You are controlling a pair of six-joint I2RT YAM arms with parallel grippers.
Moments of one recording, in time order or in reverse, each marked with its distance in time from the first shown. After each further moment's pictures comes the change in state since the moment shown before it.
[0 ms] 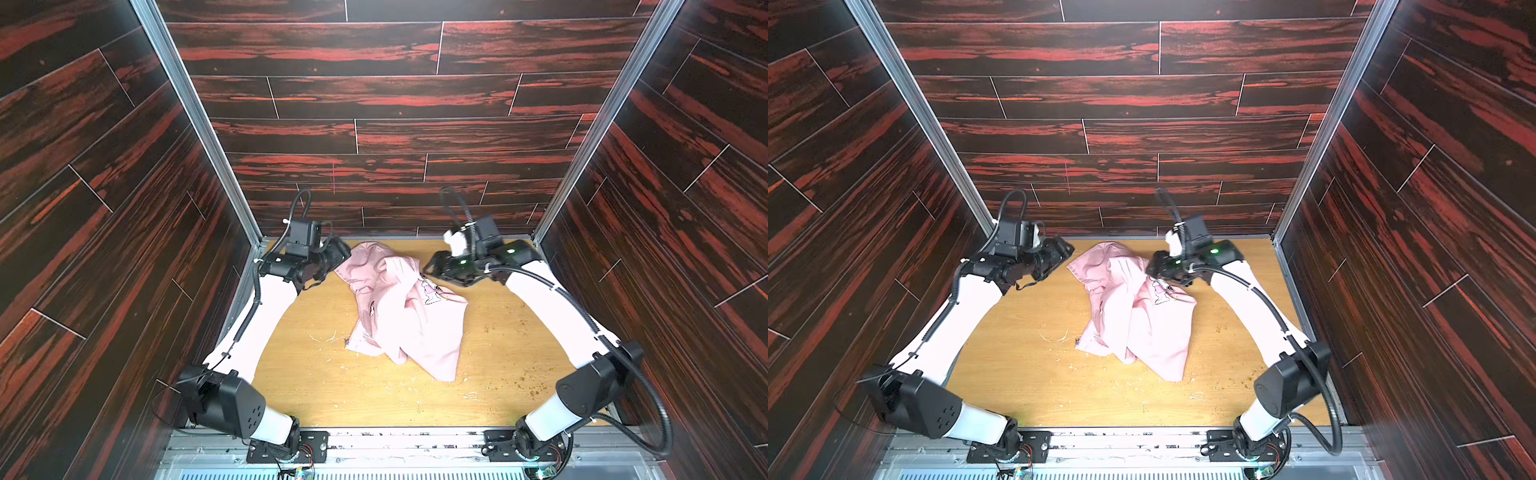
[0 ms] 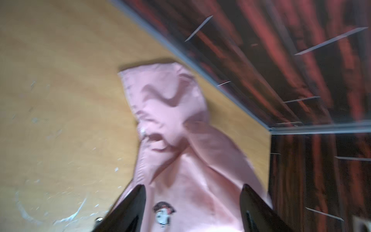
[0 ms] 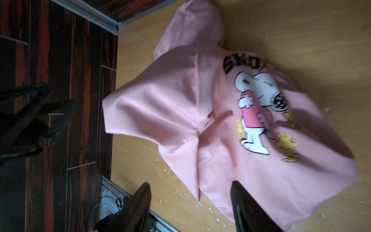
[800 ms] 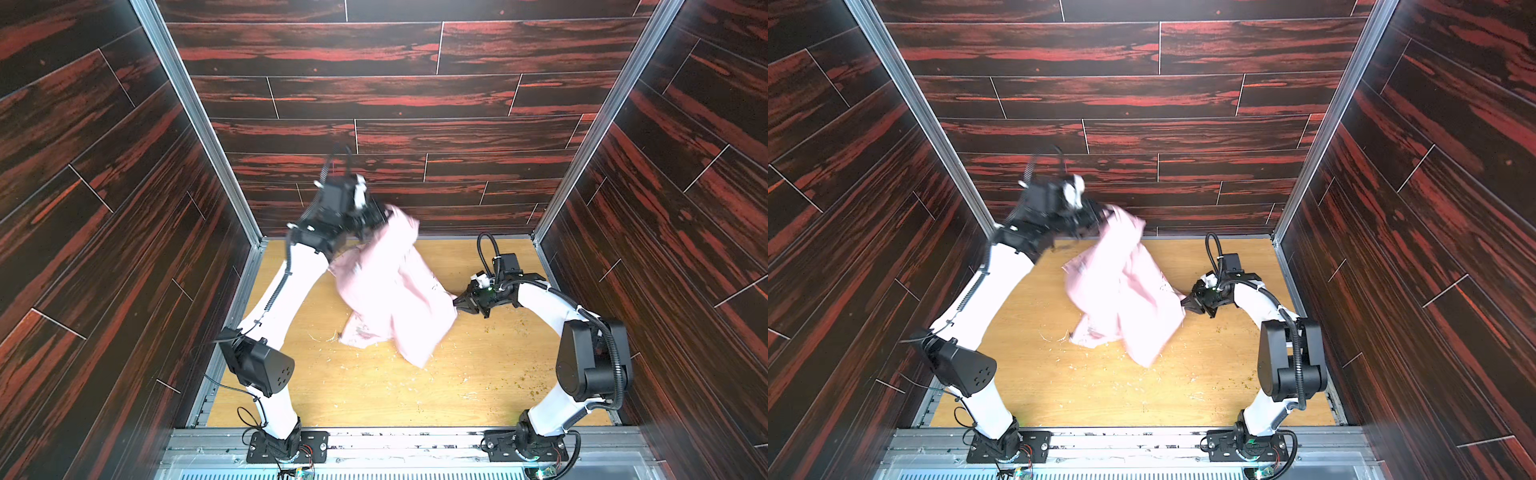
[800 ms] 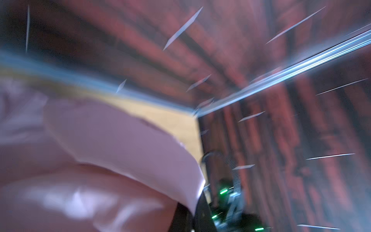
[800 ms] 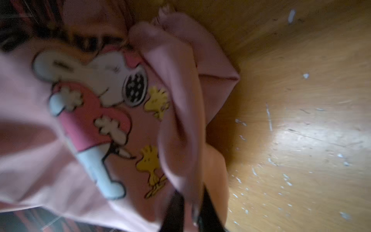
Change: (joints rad) left arm -0.210 0.286 0.462 0.103 0.181 -0.015; right arm -0.404 0.023 -0.526 0.283 -0.422 0.091
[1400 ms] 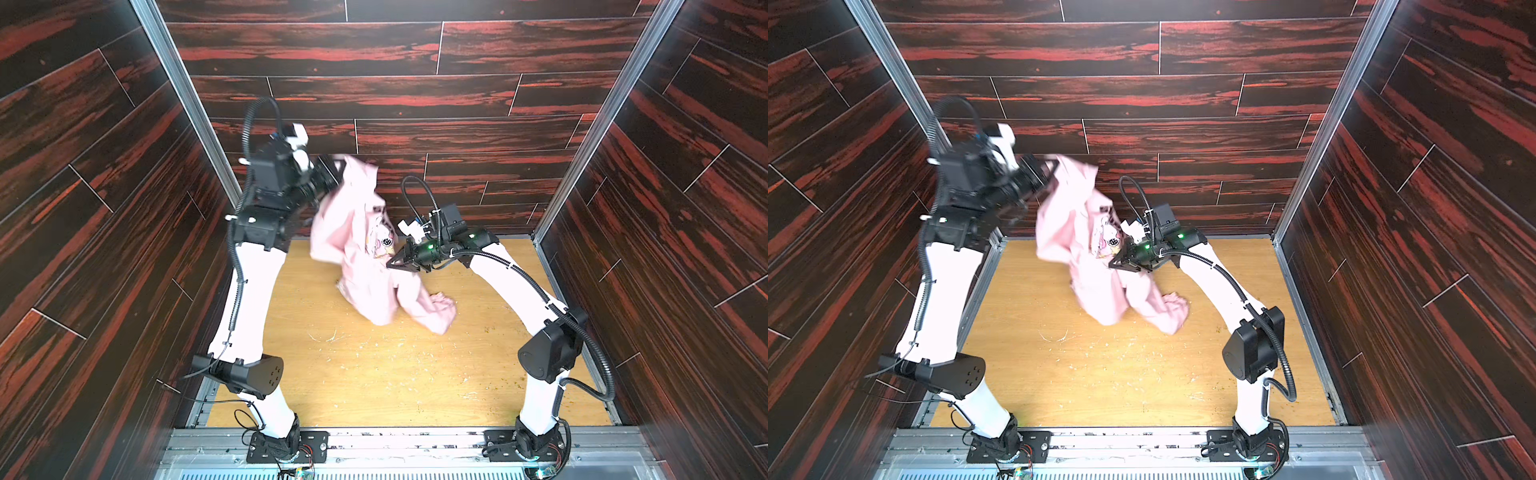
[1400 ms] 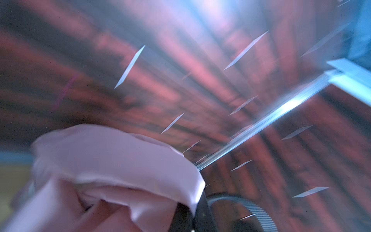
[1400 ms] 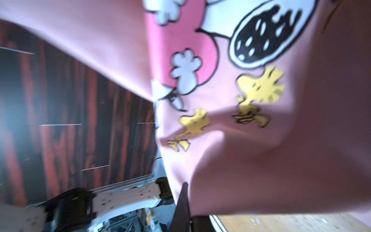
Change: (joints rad) left arm 0.206 -0.026 0.485 -0.009 0.005 0.071; right arm 0.431 0.249 0.832 -0.152 -0.034 -0.055
